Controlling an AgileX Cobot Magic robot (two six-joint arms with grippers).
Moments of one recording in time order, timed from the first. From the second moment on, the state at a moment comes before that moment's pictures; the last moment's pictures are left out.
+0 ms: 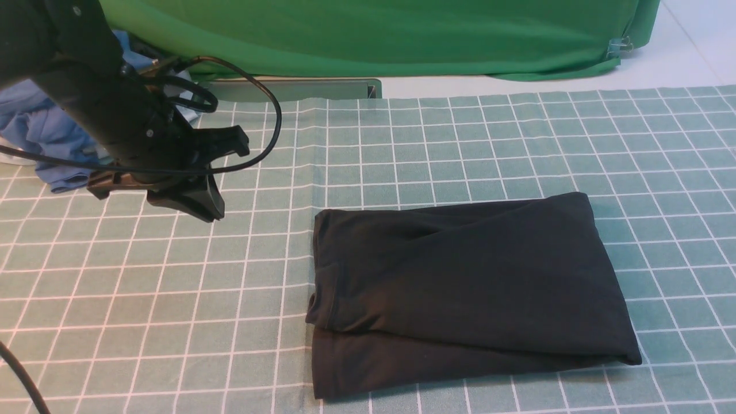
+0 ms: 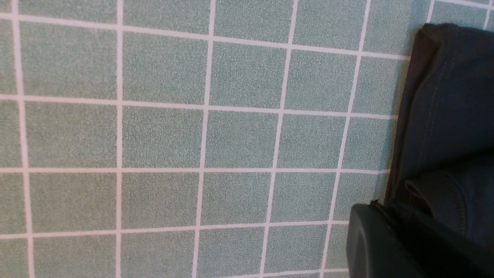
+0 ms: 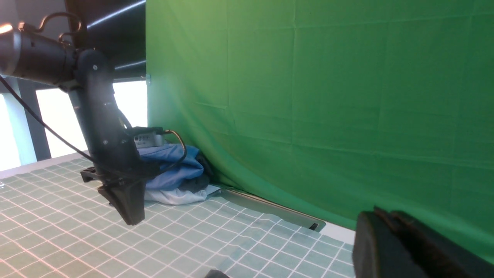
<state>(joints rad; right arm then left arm) 0.57 0.21 -0.42 -0.05 0.18 0.09 -0.12 1.72 -1.37 -0.26 1.07 -0.09</state>
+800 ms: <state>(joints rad) 0.11 0.11 -0.06 -0.09 0.18 0.09 -0.12 1.72 -1.37 -0.33 1.04 -0.12</state>
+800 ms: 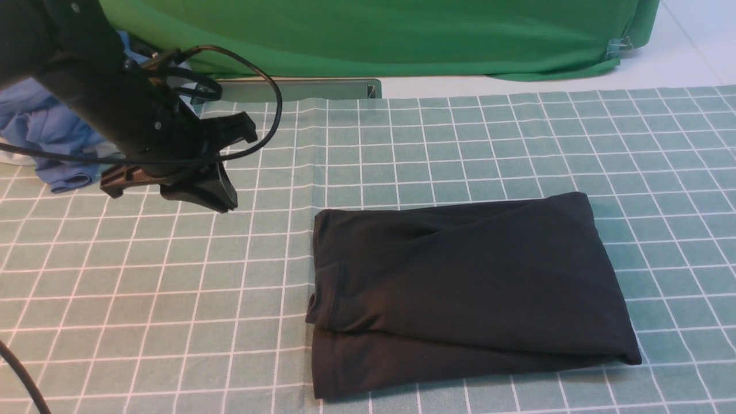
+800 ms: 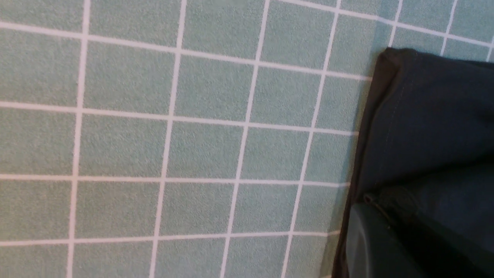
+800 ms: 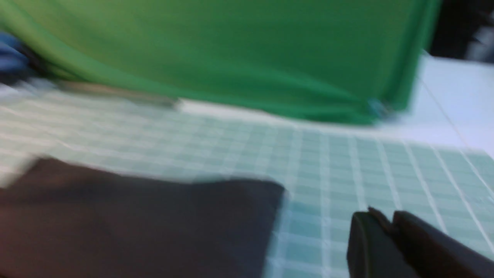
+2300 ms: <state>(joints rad) 0.11 0.00 0.01 -0.11 0.24 0.09 -0.12 0.21 -0.45 -0.73 0.39 0.32</state>
